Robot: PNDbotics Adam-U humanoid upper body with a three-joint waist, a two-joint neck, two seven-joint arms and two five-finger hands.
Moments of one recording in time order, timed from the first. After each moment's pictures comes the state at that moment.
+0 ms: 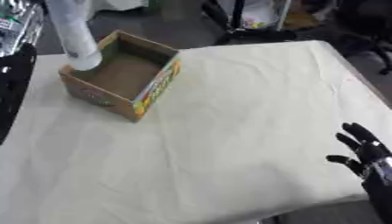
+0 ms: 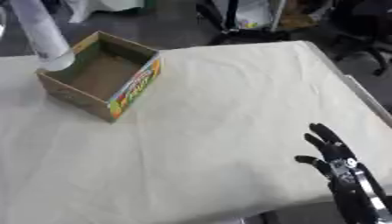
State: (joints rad) left arm -1.01 0.49 -0.03 -1.12 0.12 -0.09 0.16; right arm 0.11 -0.17 0.01 -1.87 -0.13 -0.17 0.27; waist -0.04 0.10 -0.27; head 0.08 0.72
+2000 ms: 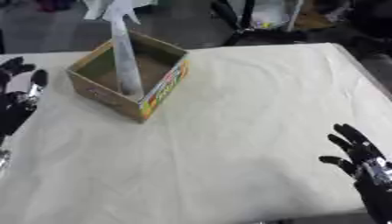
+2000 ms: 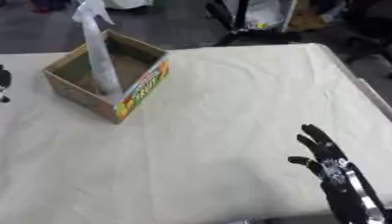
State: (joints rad) left arm -0.10 0.45 0.08 -1.74 -0.05 -0.01 0.28; right arm 0.11 -0.17 -0.01 -1.87 -0.12 -0.18 0.25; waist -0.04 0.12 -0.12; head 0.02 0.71
